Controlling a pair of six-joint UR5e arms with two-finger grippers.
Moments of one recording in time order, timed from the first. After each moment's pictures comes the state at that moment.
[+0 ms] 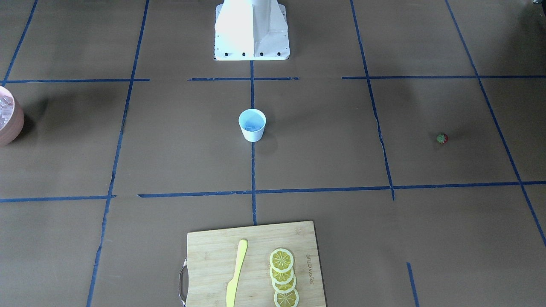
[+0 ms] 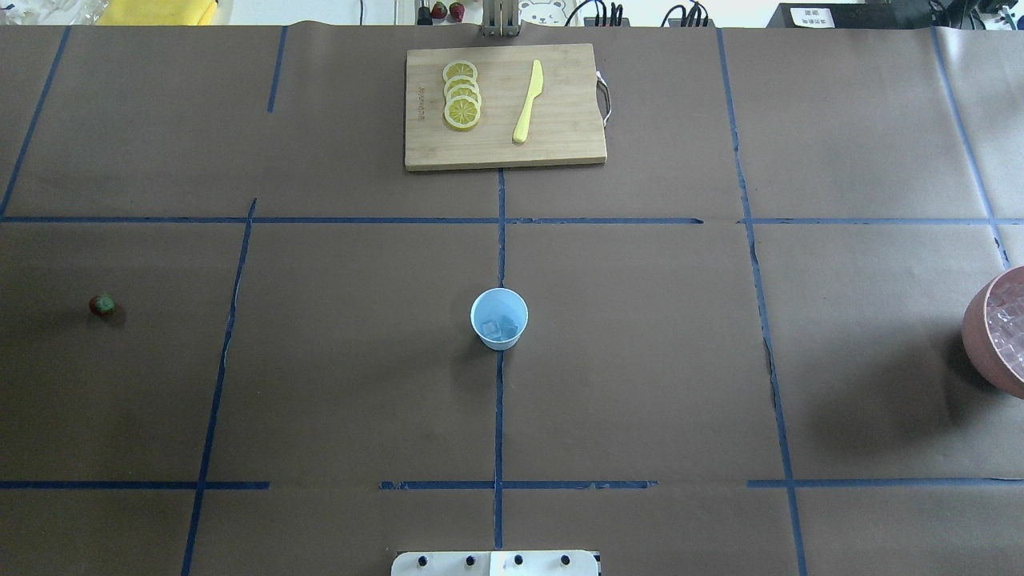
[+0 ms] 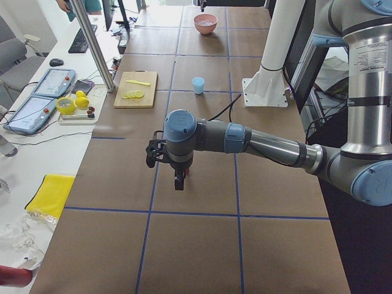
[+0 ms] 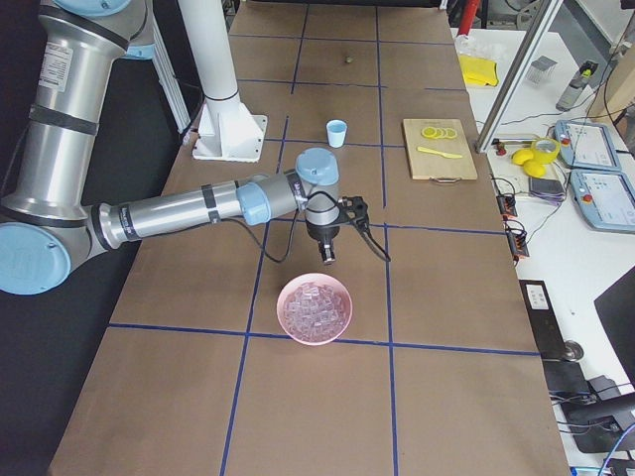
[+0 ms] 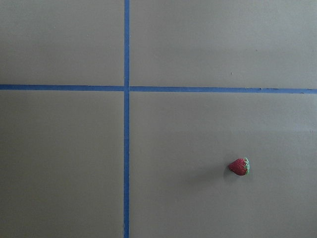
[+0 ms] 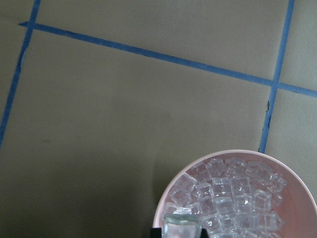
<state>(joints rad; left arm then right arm) -1.62 -1.47 -1.92 -1.40 -2.46 -0.02 1.26 -1.77 2.12 -1.55 2.23 0.25</state>
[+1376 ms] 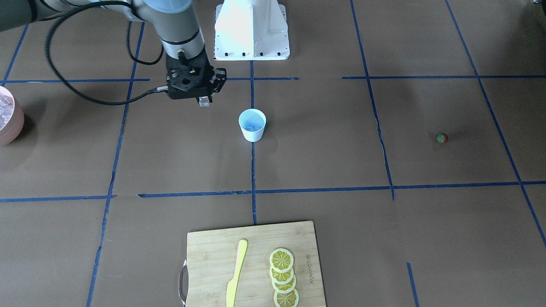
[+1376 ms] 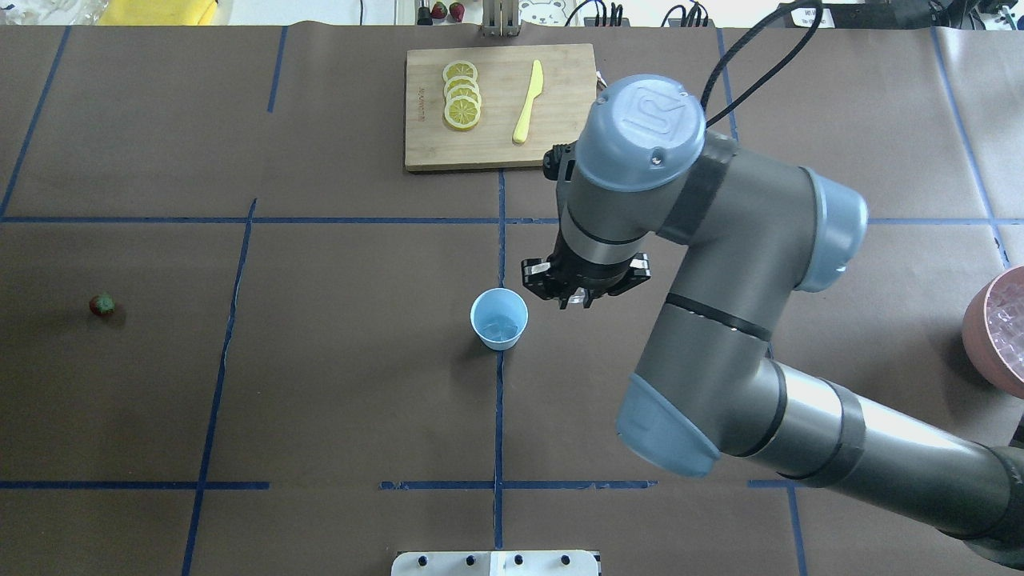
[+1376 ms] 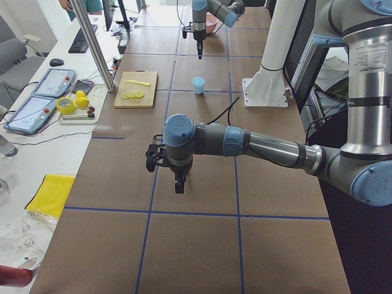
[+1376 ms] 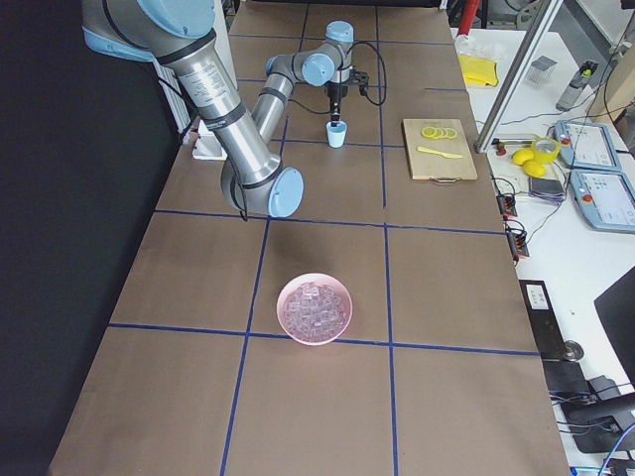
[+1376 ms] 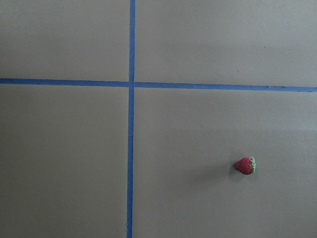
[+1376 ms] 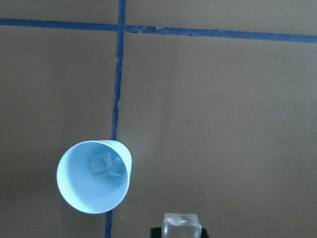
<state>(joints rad) -1.61 -1.47 -1.90 -1.40 -2.46 -0.02 0.56 -0.83 1.85 -1.89 1.97 1.10</state>
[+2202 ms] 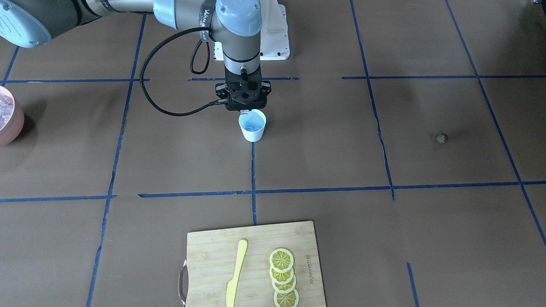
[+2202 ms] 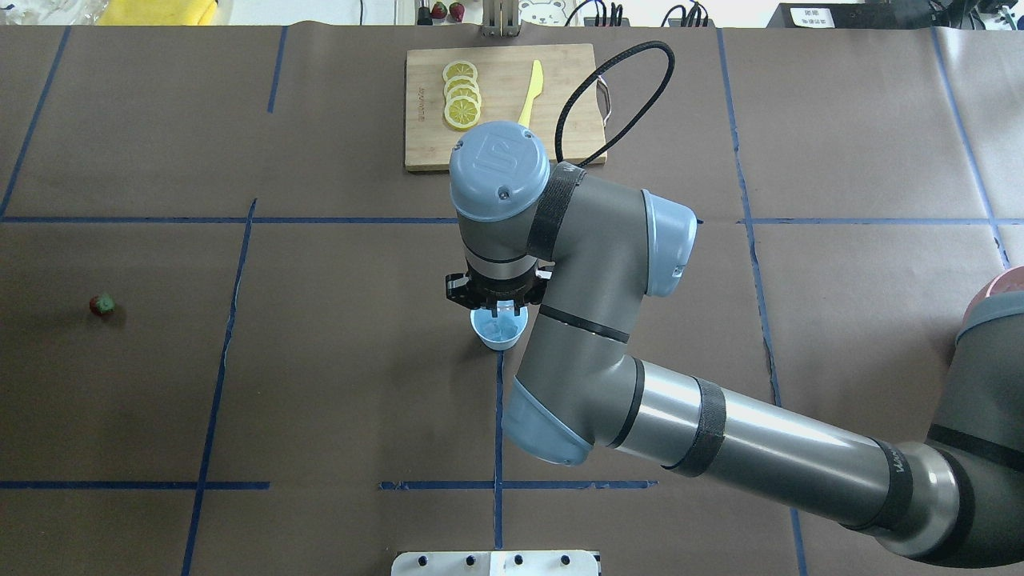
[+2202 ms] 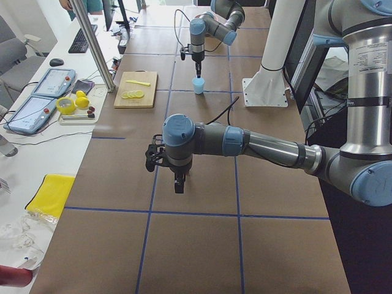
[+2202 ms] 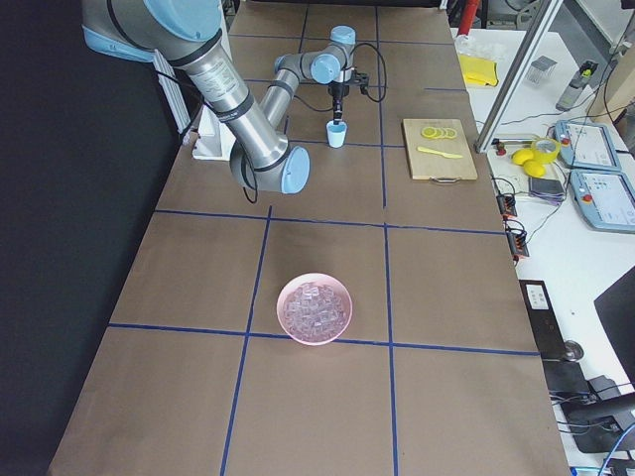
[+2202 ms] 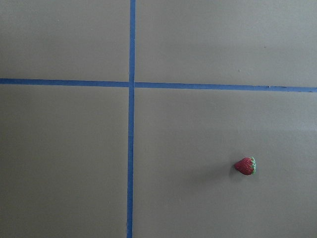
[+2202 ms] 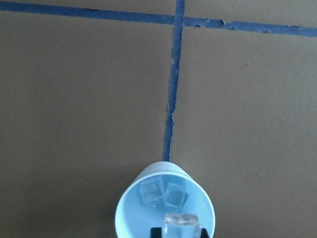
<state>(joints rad) -1.61 -1.47 -1.90 -1.40 -2.46 -0.02 0.50 -0.69 1.59 -1.78 1.92 1.12</state>
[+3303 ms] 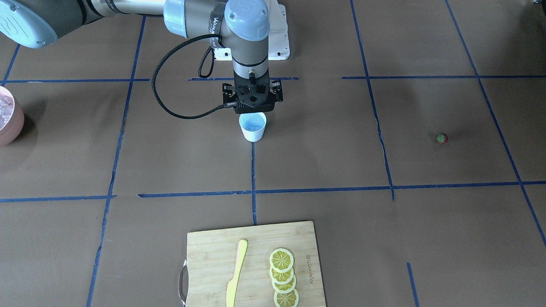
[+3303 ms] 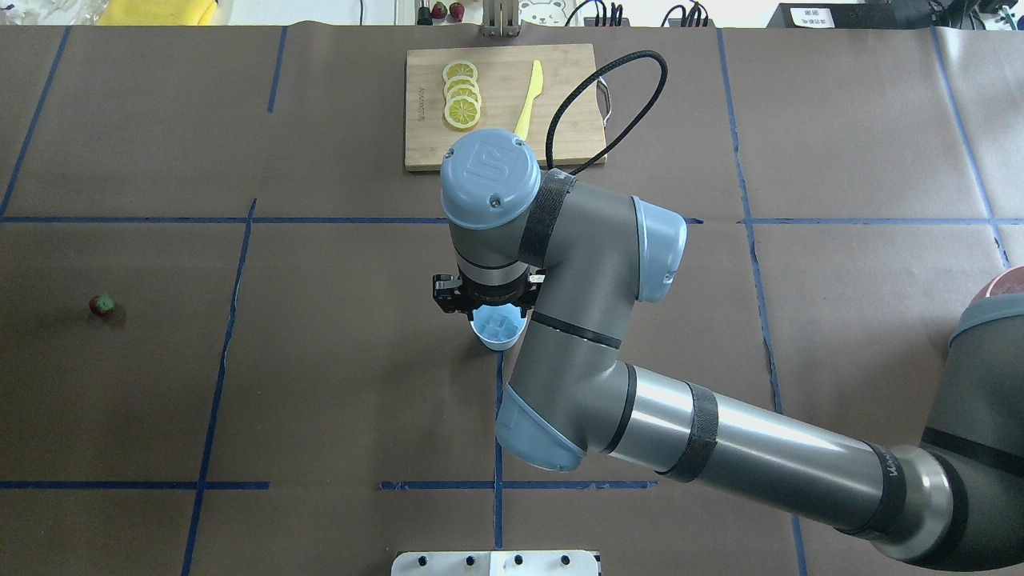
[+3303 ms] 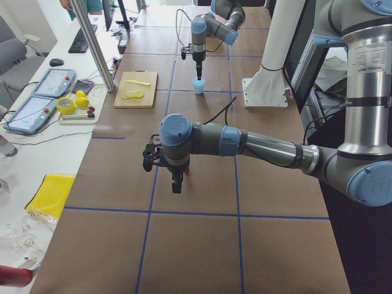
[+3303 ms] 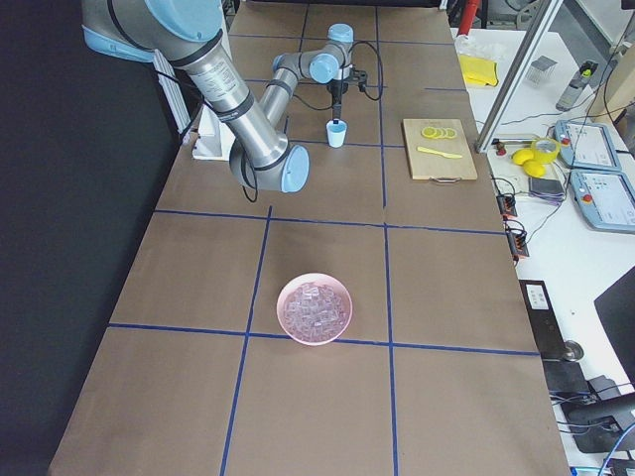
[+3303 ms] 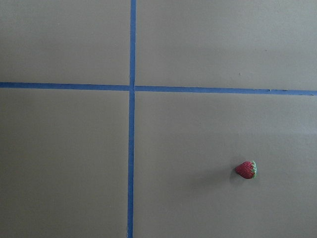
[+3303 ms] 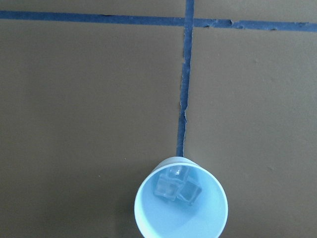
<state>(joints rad) -1.61 -1.49 -1.89 -1.40 -2.46 -0.02 0.51 -0.70 1.65 -1.78 1.93 1.16</state>
